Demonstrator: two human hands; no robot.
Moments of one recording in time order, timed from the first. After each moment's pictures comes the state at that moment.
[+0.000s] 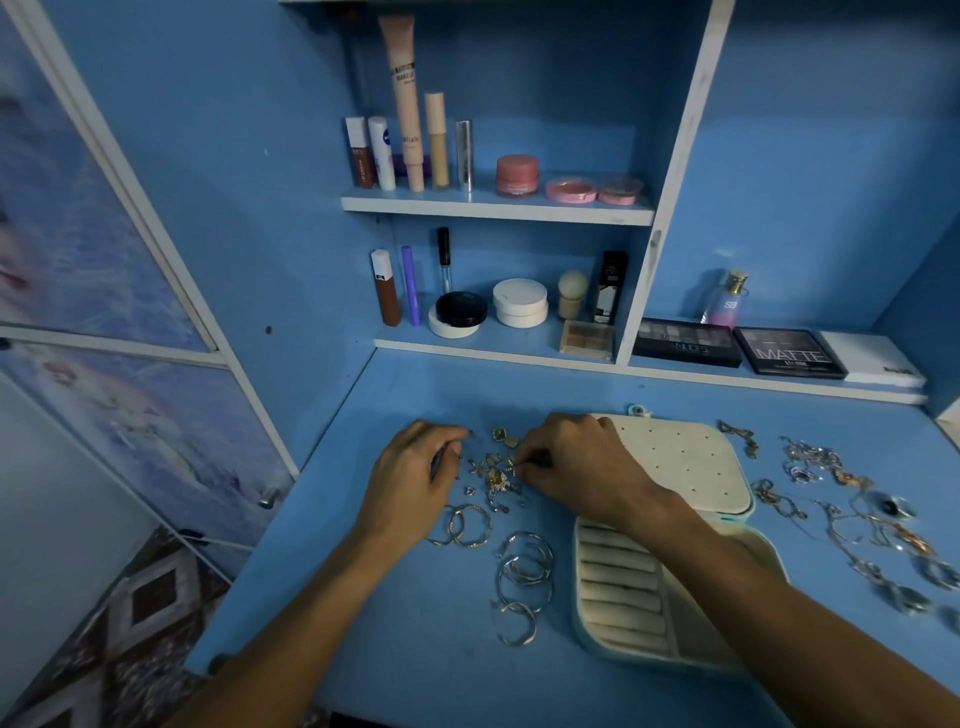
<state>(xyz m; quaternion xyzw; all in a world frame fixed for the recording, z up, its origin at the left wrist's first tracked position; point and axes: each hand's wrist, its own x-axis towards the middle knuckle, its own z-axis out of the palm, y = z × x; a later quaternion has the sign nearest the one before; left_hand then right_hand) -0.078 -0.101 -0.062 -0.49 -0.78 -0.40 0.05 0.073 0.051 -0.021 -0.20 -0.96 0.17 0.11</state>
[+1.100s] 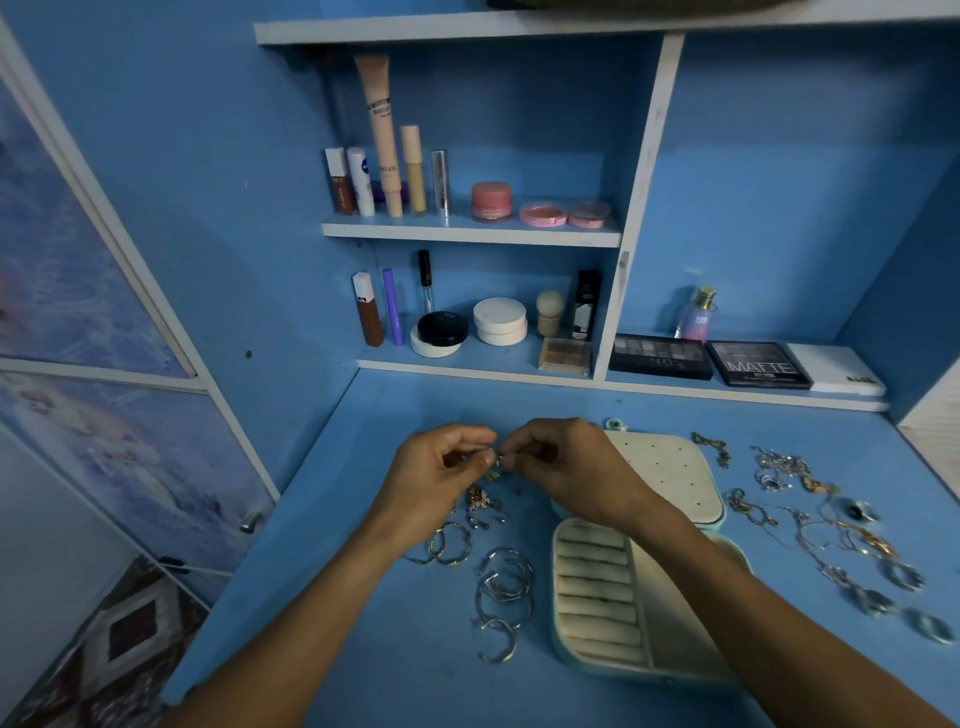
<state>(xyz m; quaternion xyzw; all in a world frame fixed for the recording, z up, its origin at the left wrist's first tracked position) -0.054 -0.077 -0.023 -0.42 -0.71 -0.52 -0.21 0.085 0.062 -0.015 -0.19 -0.87 0.41 0.20</state>
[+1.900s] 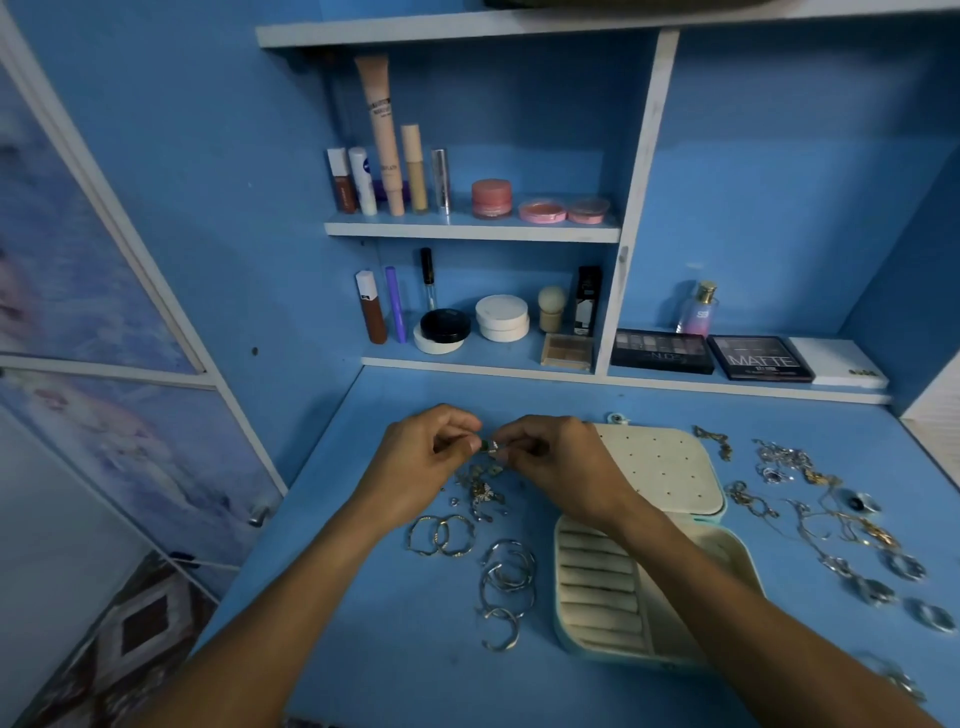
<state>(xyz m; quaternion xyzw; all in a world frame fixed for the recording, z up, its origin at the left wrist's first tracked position) -0.071 -0.081 -0.013 -0.46 -0.75 -0.45 -0.16 0.080 0.055 -0.025 -0.19 -0.86 0.40 0.24</state>
